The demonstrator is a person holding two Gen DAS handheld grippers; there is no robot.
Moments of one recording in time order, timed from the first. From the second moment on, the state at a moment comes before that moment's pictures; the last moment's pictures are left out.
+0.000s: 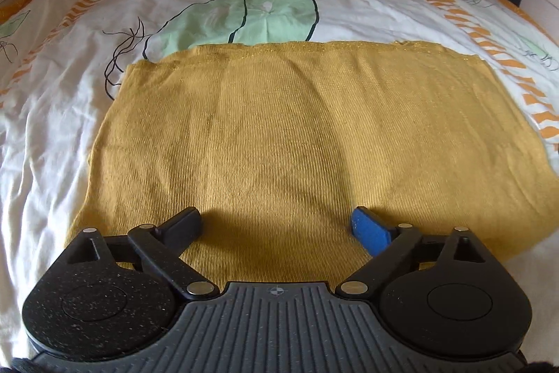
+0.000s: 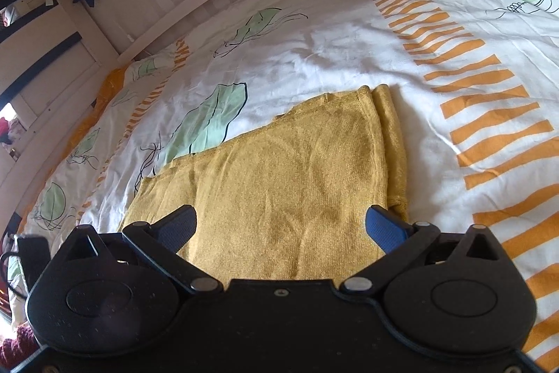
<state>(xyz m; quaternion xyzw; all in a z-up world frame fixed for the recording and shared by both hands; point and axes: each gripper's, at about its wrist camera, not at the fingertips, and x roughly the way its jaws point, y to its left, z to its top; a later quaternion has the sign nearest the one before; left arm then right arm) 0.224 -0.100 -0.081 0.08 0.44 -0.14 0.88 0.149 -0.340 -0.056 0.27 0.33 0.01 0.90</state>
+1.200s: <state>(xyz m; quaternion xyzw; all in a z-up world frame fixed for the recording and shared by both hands) 0.336 0.024 -0.089 -0.08 0.46 -0.23 0.85 0.158 -0.326 -0.068 0.26 0.34 0.02 0.90</state>
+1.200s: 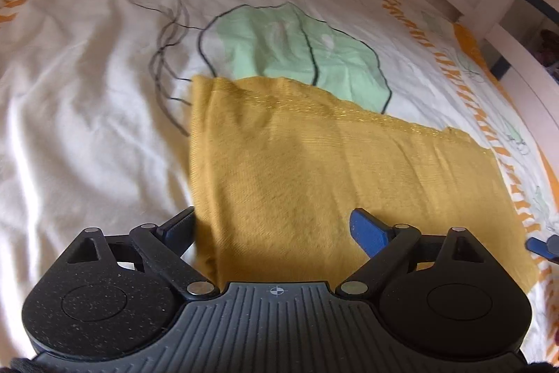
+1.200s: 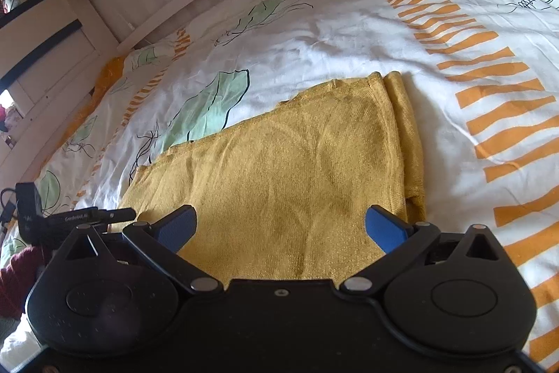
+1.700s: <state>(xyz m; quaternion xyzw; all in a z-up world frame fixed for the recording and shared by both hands) 0.334 0.035 -0.091 -0.10 0.47 -0.28 0.83 0.158 -0.325 -0.068 0.25 0.34 0.01 0.91</state>
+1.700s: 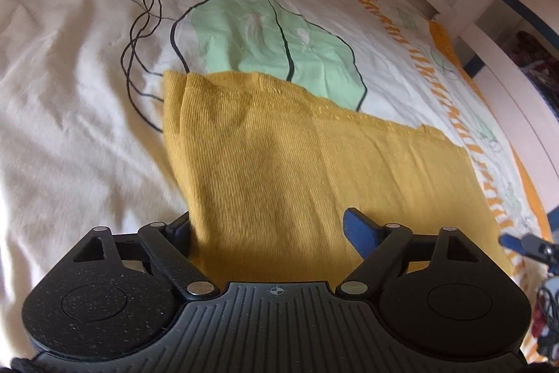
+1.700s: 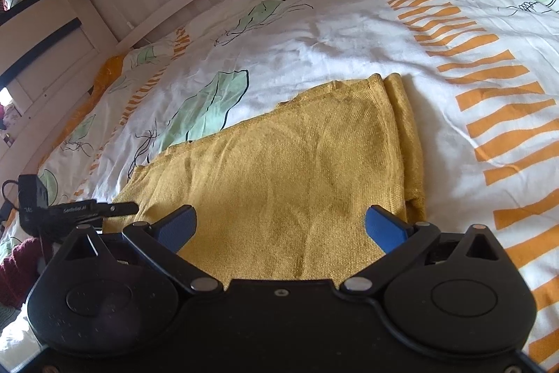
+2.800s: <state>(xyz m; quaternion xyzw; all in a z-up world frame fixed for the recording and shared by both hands) 0.293 -0.190 0.005 -0.07 0.45 -0.32 0.83 0.131 -0.391 -0.040 0.33 0.27 -0.04 0.91</state>
